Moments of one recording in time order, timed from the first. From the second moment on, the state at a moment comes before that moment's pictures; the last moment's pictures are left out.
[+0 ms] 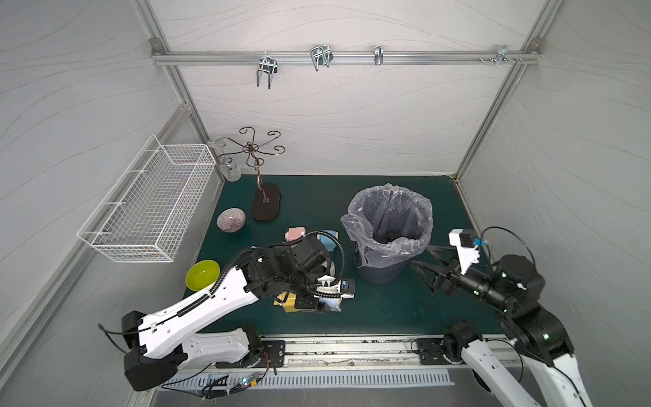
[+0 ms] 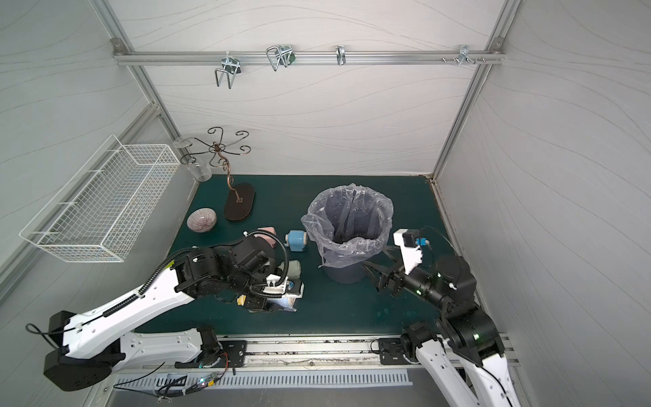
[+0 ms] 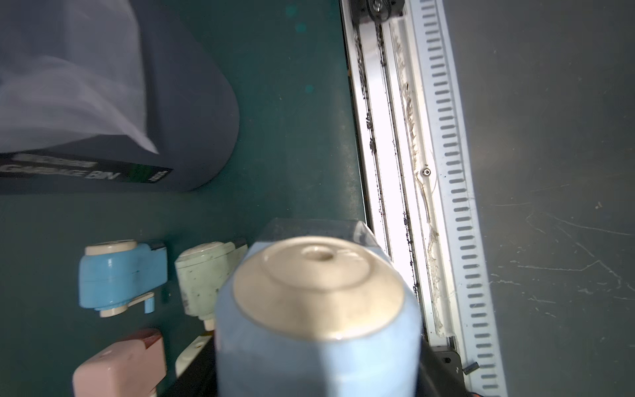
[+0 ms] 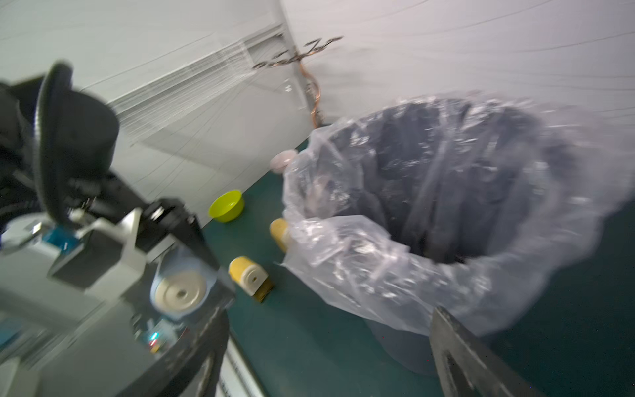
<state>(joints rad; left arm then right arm) -0.97 1.12 1.28 -1.24 0.25 0.67 0.43 0.49 0.87 -0.67 -0.58 0.14</state>
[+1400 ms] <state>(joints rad) -0.94 1.20 1.47 -1.33 0.49 0.53 1.46 0.73 0.81 -0.40 -0.03 0.09</state>
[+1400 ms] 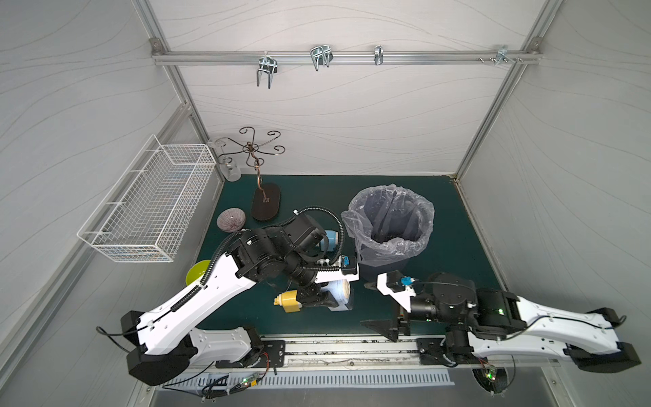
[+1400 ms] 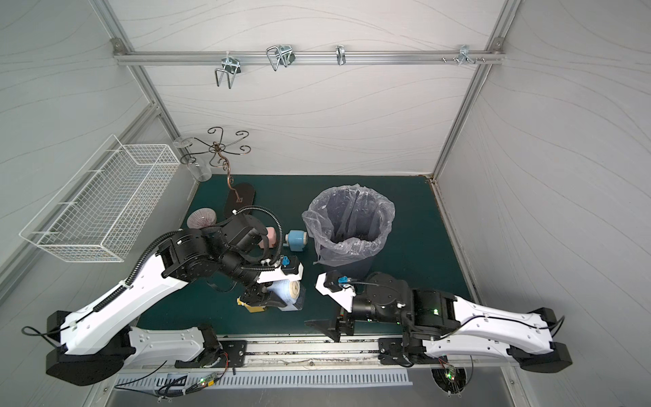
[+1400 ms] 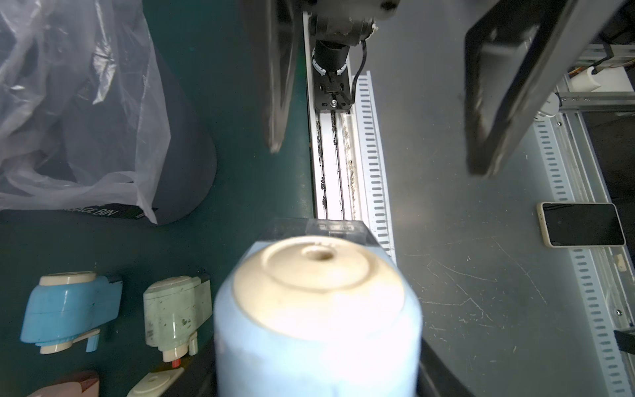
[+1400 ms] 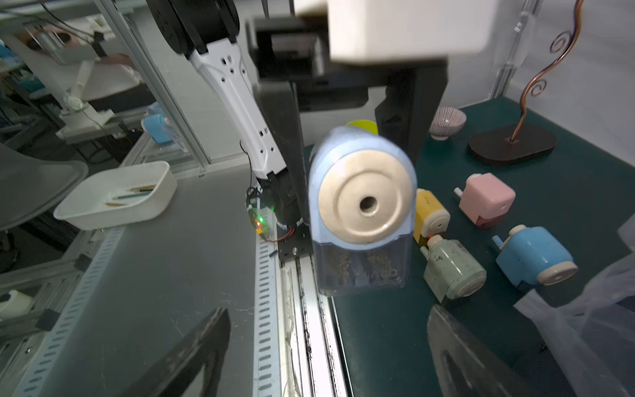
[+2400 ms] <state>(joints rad) -1.02 1.14 1.47 -1.32 0.46 0.47 1.42 0.76 0.74 -0.19 -0.12 0.04</state>
